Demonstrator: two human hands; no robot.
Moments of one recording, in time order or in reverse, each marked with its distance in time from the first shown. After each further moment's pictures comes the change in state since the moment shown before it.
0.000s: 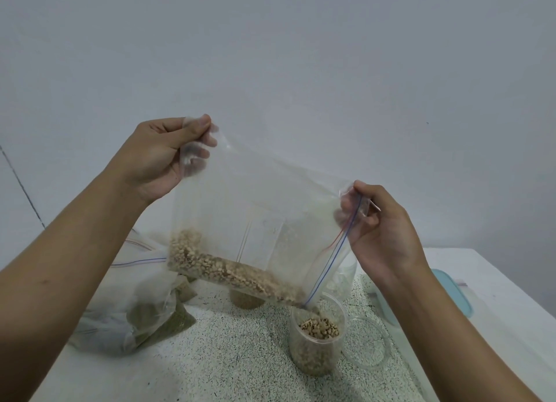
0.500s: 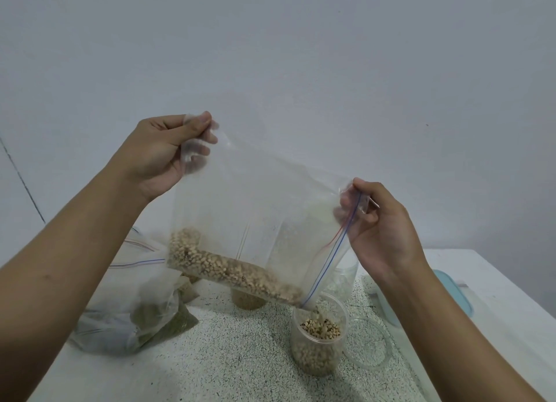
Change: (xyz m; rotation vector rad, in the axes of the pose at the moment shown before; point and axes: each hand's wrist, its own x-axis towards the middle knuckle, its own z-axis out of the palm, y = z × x) left_hand 0.000 0.006 -0.001 0.009 0.001 0.015; right_hand 0.002 -0.001 0.005 -0.018 -0.008 -0.023
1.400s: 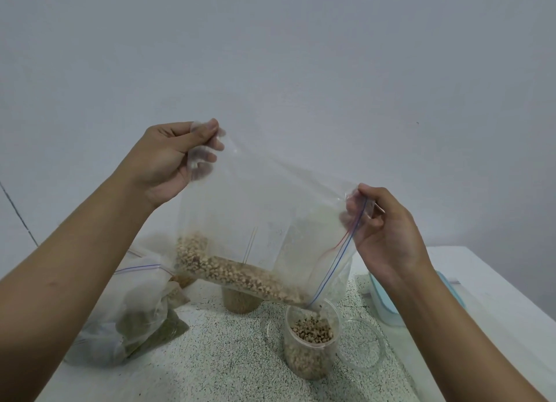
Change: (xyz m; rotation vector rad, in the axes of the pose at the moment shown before) left_hand 0.008 -0.011 0.023 0.002 -0.041 -0.031; right_hand 0.003 -0.009 -0.021 -0.020 0.059 -0.001
